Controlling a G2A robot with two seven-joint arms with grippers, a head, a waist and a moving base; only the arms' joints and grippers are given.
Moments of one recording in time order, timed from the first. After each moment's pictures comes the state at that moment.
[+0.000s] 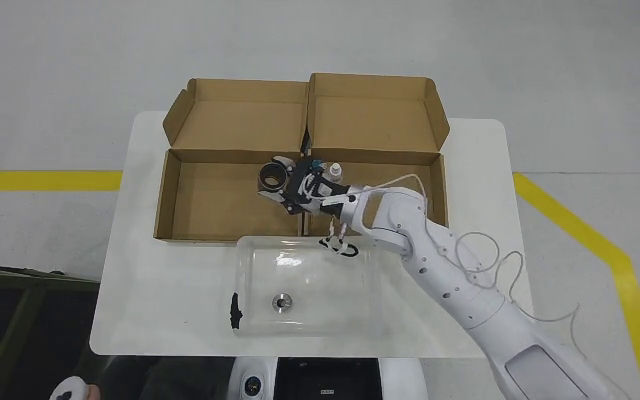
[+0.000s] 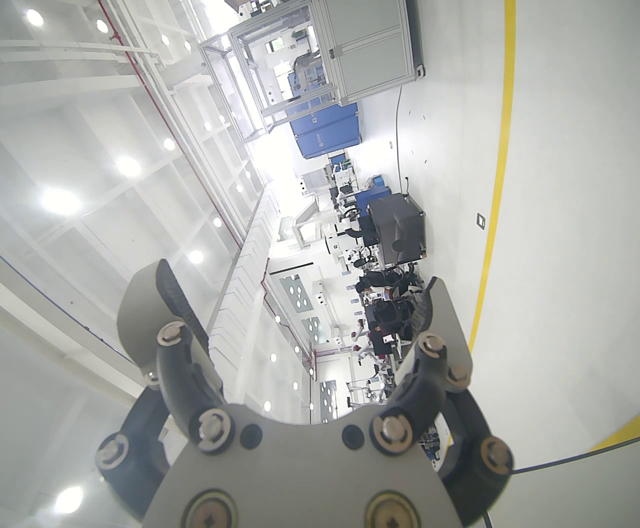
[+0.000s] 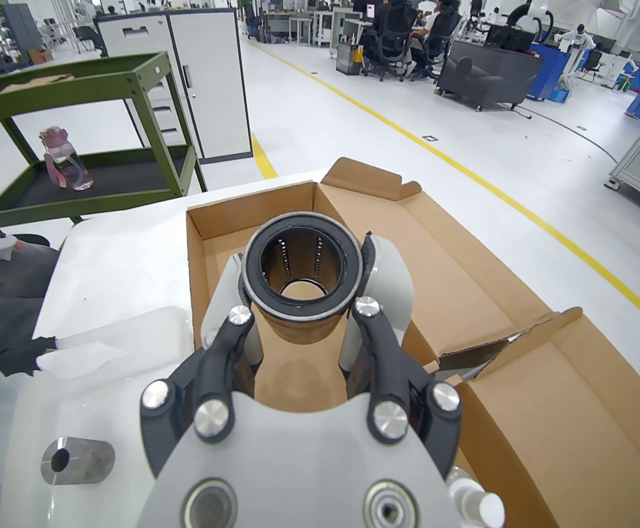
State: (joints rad) left arm -0.36 -0.19 -0.39 -1.44 1.98 -0.36 0.13; right arm -0.77 -1.34 0.77 -1.43 -1.17 -0.51 0.09
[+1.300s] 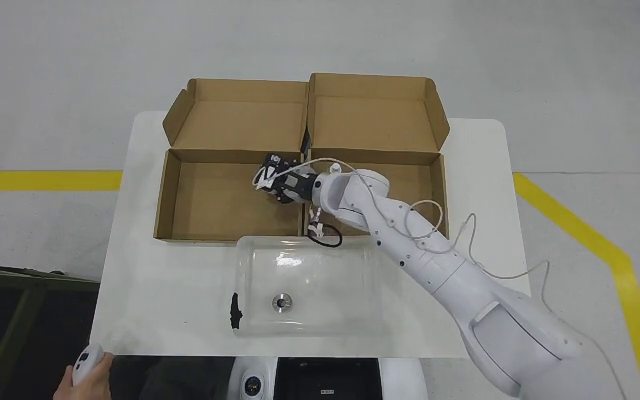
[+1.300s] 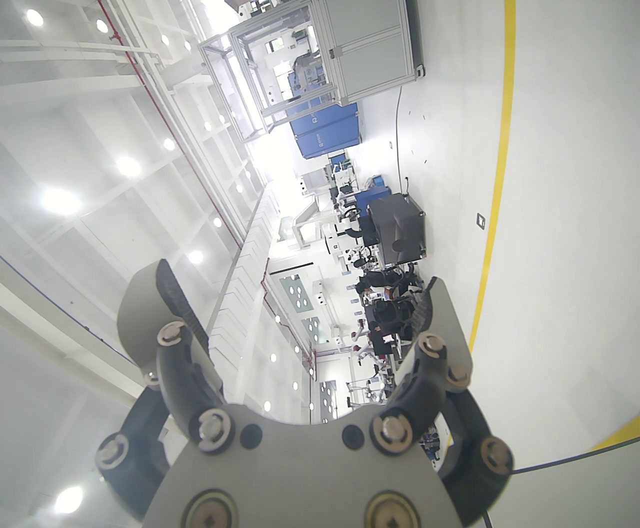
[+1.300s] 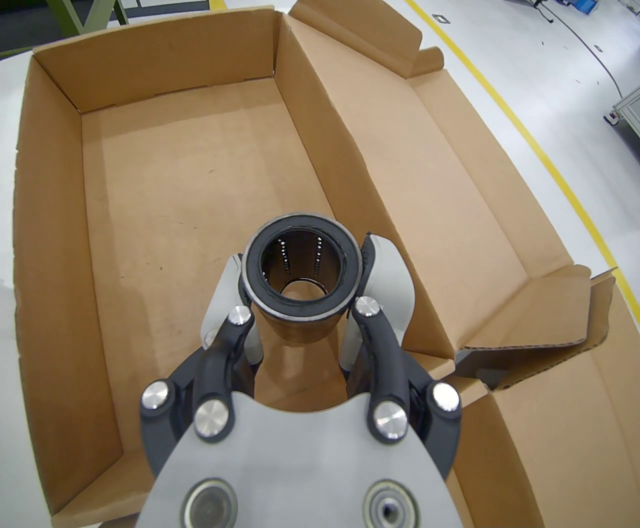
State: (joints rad) left arm -0.36 -0.19 -0.39 -1.44 1.98 -0.36 0.13; right arm -0.54 -1.51 0.58 -1.00 -1.27 -0.42 0.20
